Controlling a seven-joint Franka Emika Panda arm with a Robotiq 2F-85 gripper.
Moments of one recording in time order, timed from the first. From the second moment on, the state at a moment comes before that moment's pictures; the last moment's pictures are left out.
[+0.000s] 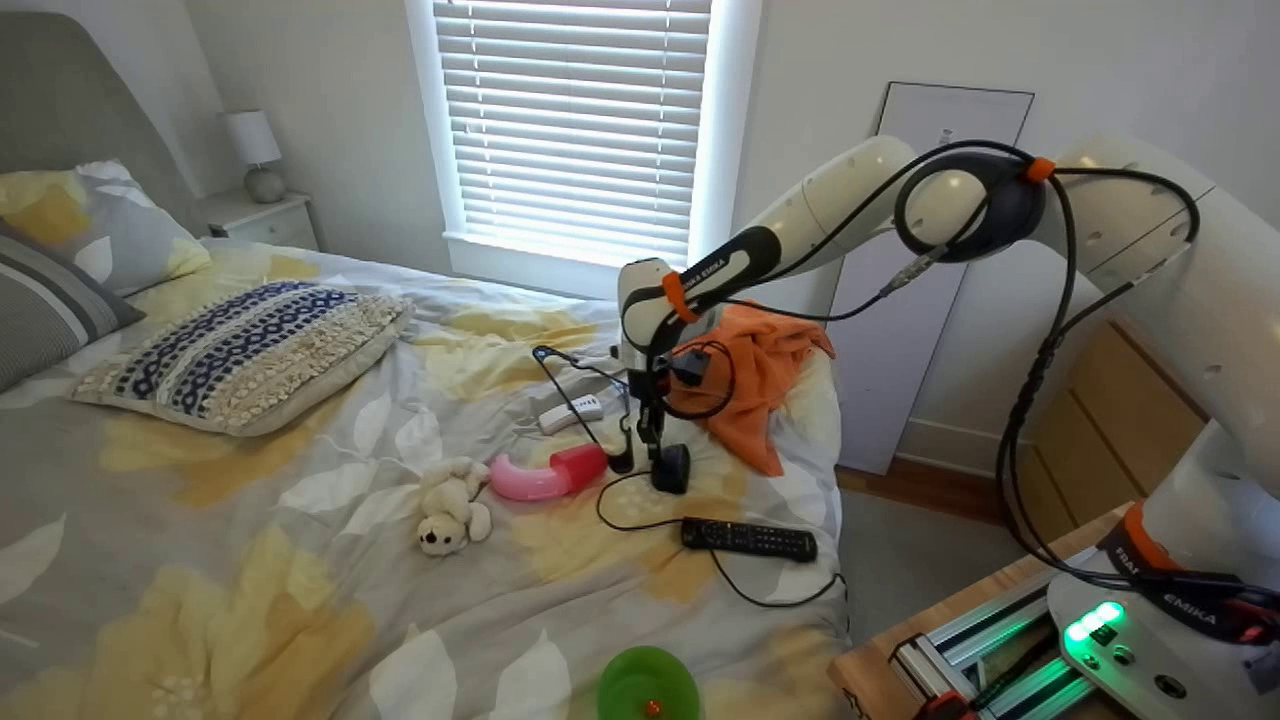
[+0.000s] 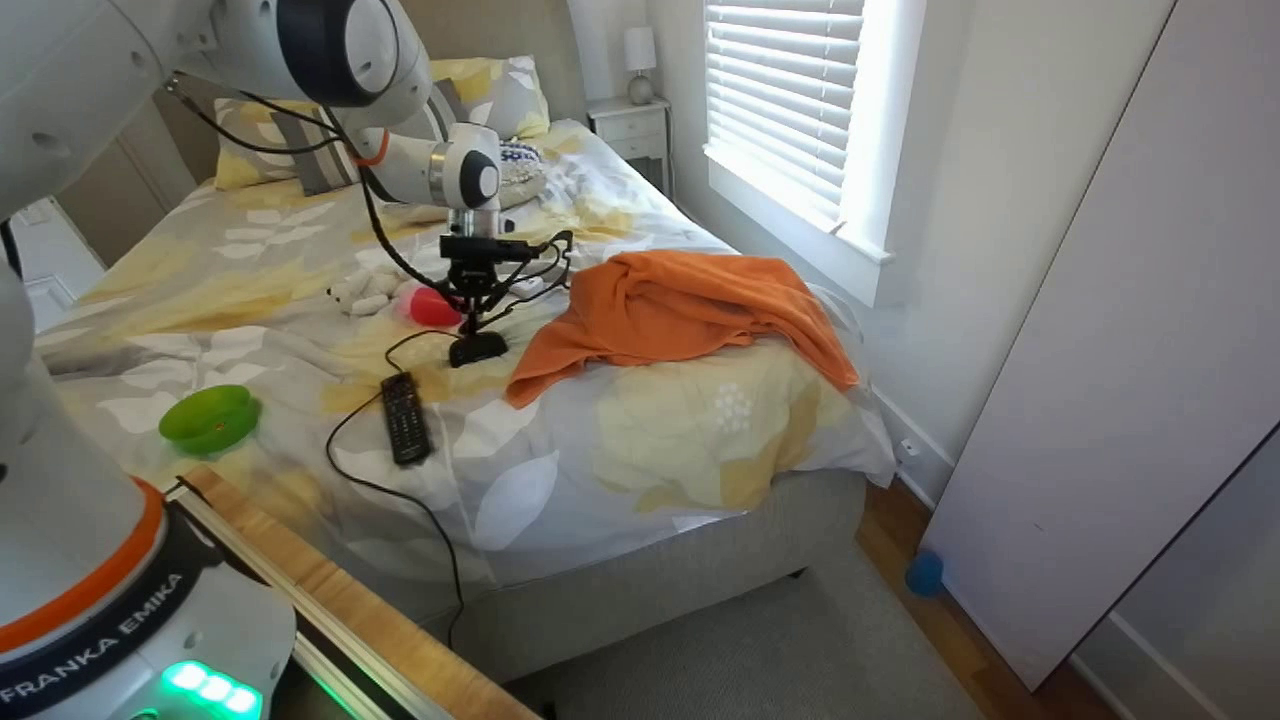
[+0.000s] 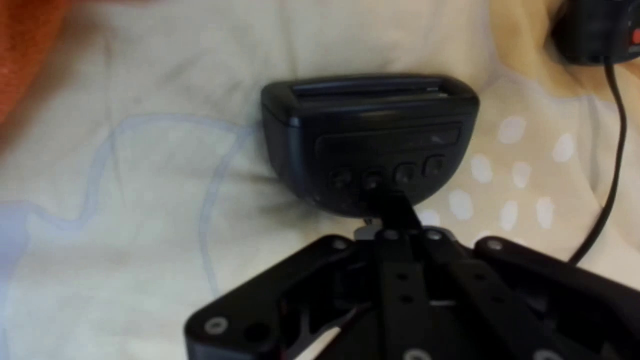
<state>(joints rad) 0.28 1.09 0.27 -1.34 -0.11 2.12 -0.44</state>
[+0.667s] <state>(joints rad) 0.30 0.78 0.22 -1.82 -0.20 2.31 -0.21</state>
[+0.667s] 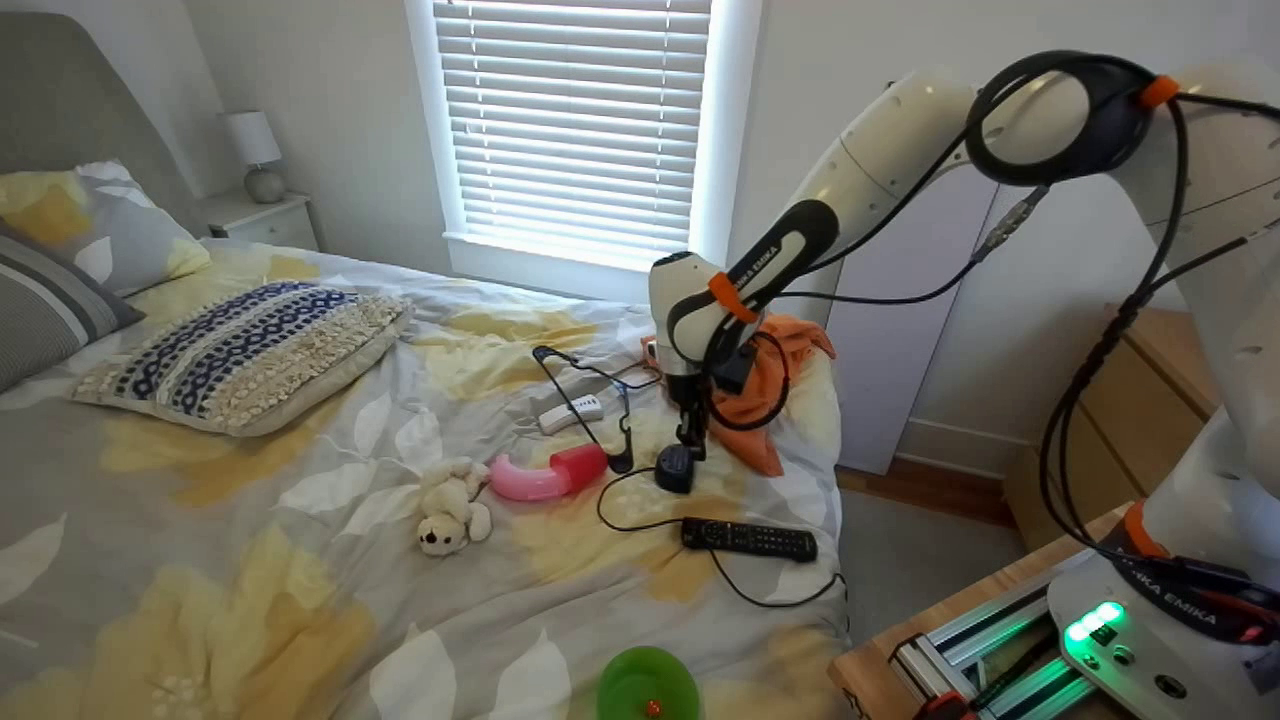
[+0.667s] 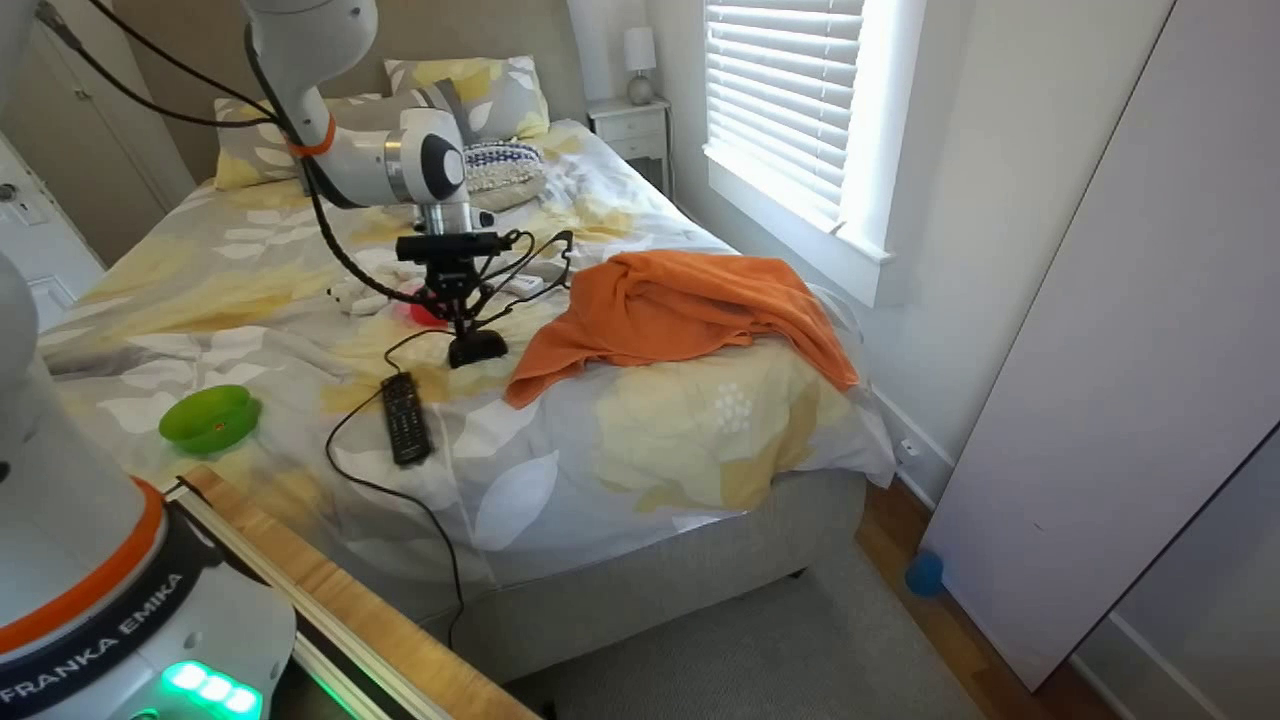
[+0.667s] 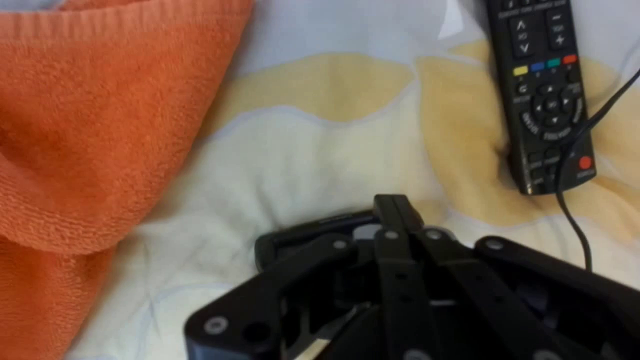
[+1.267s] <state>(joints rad) 0.35 0.46 0.20 -2.20 -0.35 2.48 -0.07</state>
